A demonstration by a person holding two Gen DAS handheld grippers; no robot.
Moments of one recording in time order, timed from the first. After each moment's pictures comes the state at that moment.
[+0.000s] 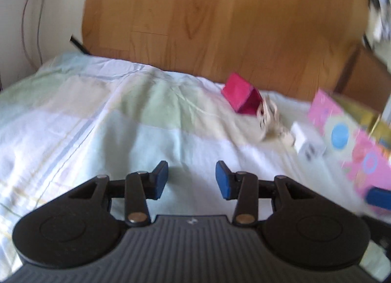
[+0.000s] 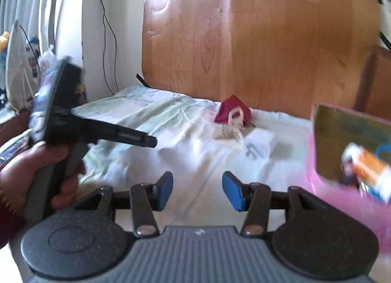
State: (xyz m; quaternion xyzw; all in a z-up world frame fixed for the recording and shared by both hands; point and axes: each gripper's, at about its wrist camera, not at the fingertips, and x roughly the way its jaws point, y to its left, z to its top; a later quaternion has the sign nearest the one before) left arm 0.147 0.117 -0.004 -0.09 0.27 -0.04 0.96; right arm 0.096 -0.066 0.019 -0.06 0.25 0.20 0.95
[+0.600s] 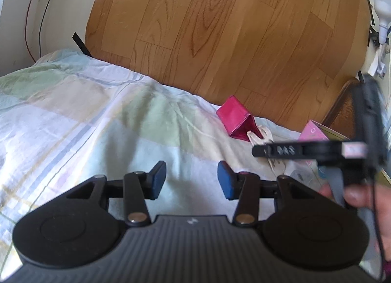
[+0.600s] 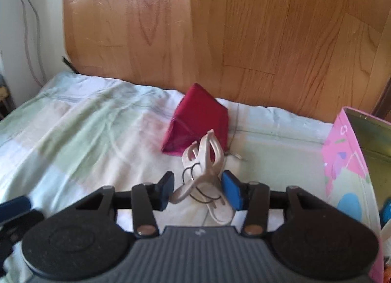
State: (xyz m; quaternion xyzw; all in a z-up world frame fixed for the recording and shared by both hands) left arm 0.148 0.130 -0.004 -0.15 0.23 -0.06 0.96; right arm 0.261 -0.026 -0.008 -0.05 0.34 0.11 0.93
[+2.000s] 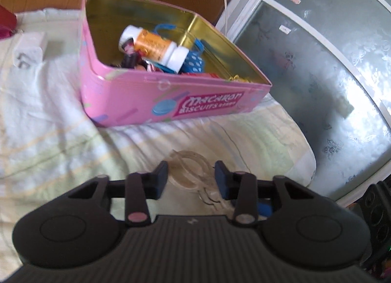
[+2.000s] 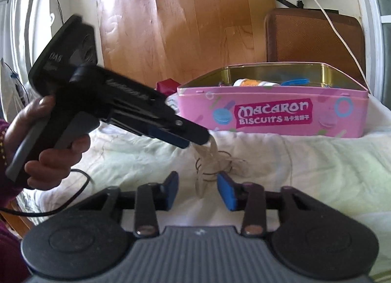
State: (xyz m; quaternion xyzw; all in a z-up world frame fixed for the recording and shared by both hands) left arm 0.077 -0.110 -0.003 -0.07 0.41 -0.40 0.82; right arm -0.073 -0.242 -0.025 0.04 0.25 0.12 0.96
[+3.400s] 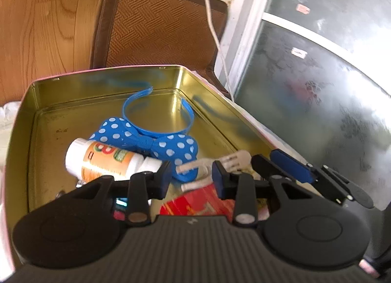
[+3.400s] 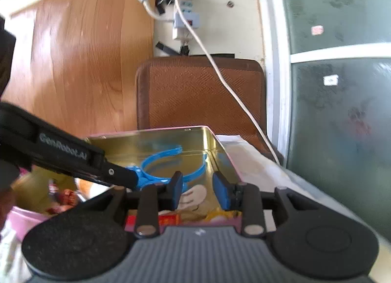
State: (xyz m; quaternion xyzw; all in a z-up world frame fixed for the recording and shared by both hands) left arm 0.160 -0.228 0.049 0.01 0.31 -0.37 0.88; right arm 0.029 -0.341 0.006 0.06 0.13 -0.13 0.98
